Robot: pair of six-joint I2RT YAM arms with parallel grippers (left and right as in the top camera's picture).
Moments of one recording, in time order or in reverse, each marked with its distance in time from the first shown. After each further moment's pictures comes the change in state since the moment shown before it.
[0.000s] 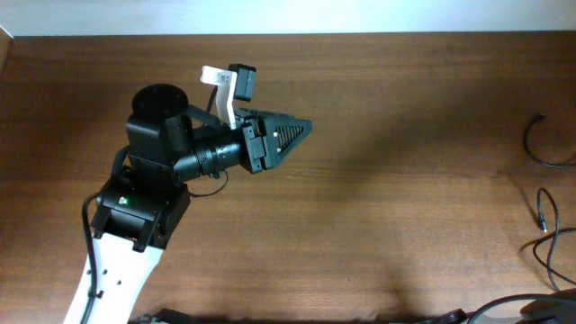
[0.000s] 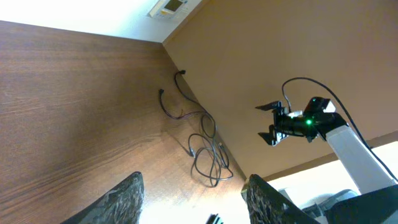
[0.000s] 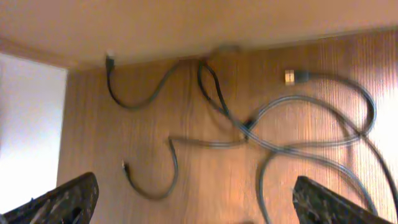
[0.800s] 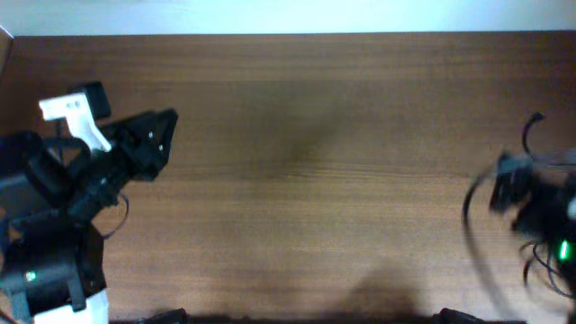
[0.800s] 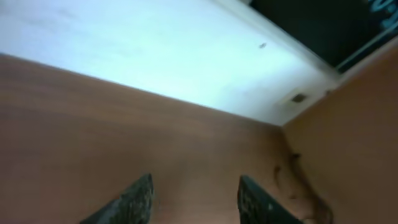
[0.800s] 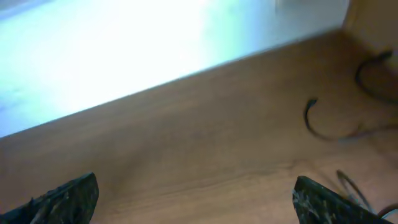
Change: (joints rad) left arm 0.590 -0.205 0.005 -0.282 -0.083 0.239; right arm 0.818 -0.819 -0.113 -0.272 -0.048 -0.438
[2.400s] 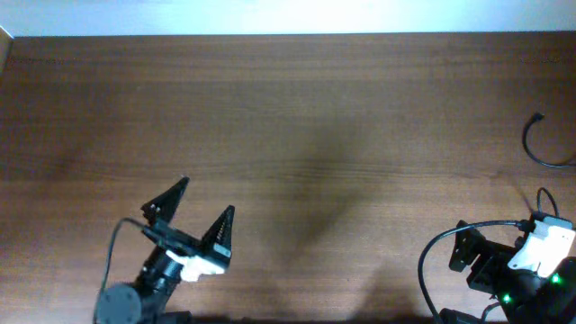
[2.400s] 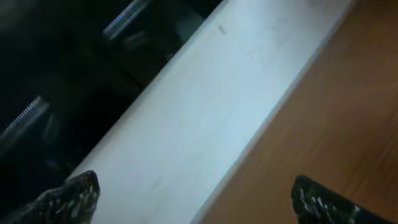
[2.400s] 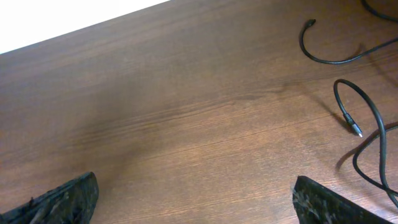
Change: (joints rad) left arm -0.213 -0.830 -0.989 0.681 -0.151 1.149; right arm 0.009 -0.325 -0.442 -0.072 0.034 -0.050
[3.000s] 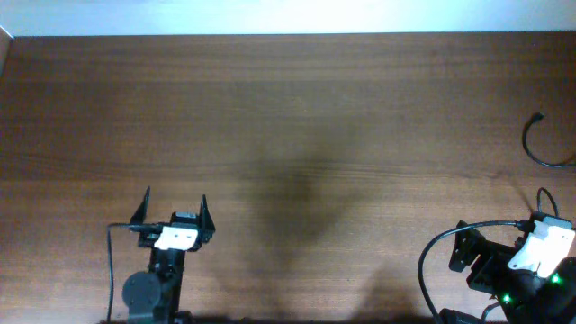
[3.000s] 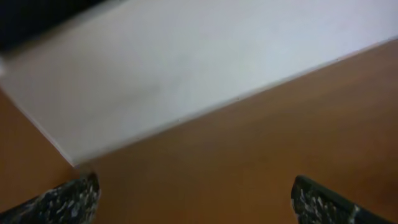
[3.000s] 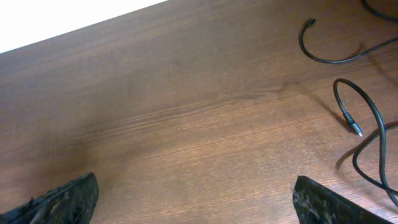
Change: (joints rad) left arm 0.000 -0.124 -0.271 -0.015 -0.481 -0.401; right arm 0.000 0.000 0.000 -0.001 0.000 0.000
